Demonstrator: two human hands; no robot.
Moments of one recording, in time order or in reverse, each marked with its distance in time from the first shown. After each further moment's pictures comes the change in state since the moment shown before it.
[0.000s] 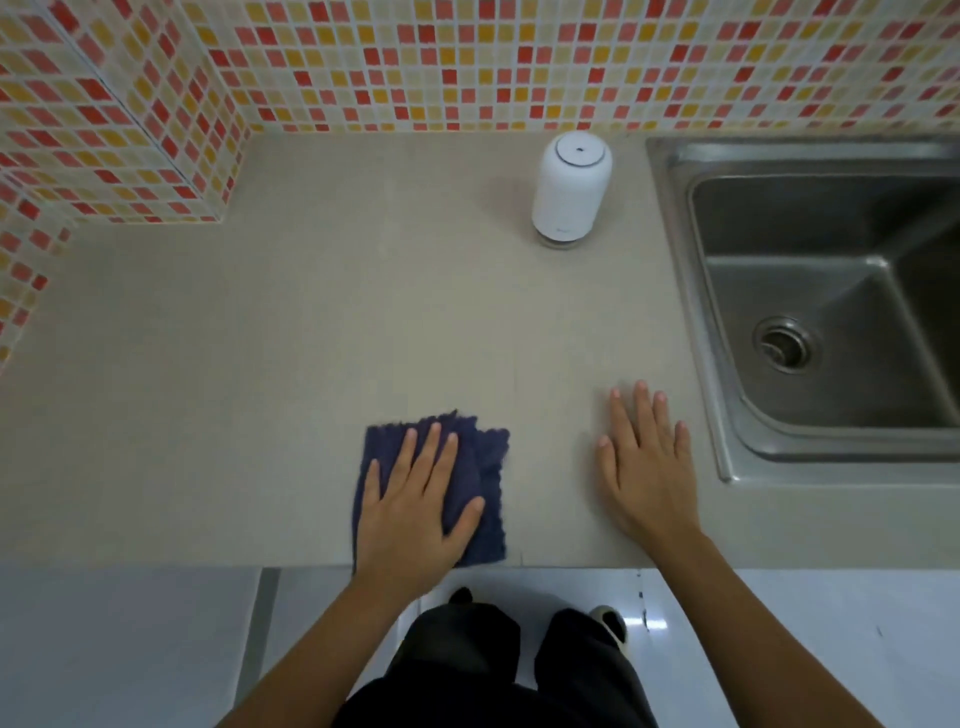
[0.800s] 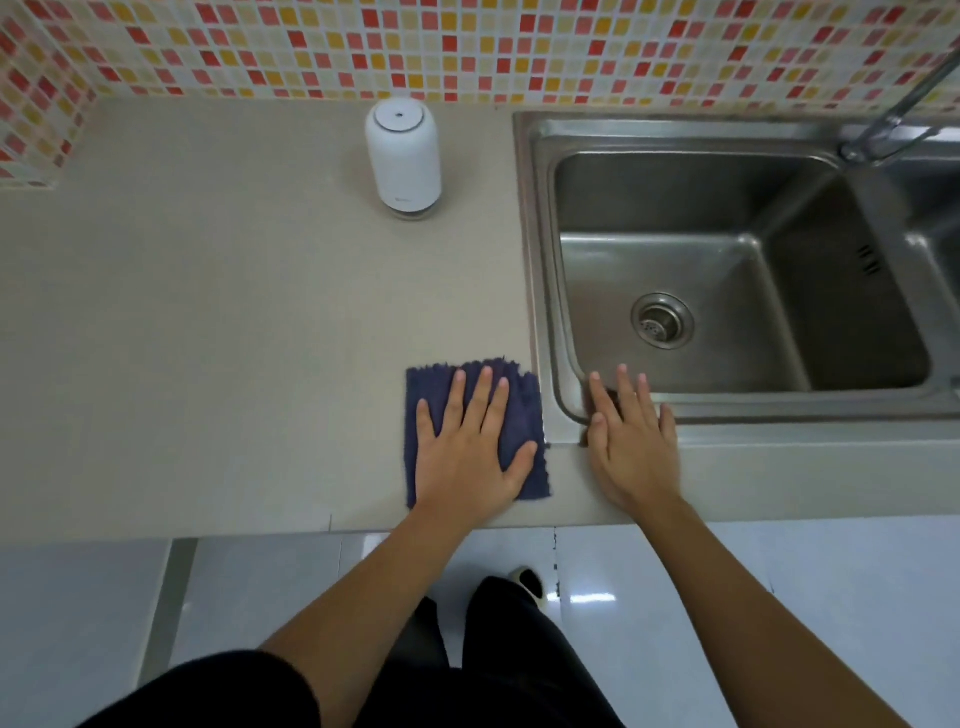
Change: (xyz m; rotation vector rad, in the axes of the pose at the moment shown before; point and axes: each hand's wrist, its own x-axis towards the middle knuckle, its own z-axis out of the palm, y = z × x) left_hand 0.061 0.228 0.034 0.019 0.008 0.066; right_hand -0.004 0.176 -0.039 -0.012 -0.074 0.056
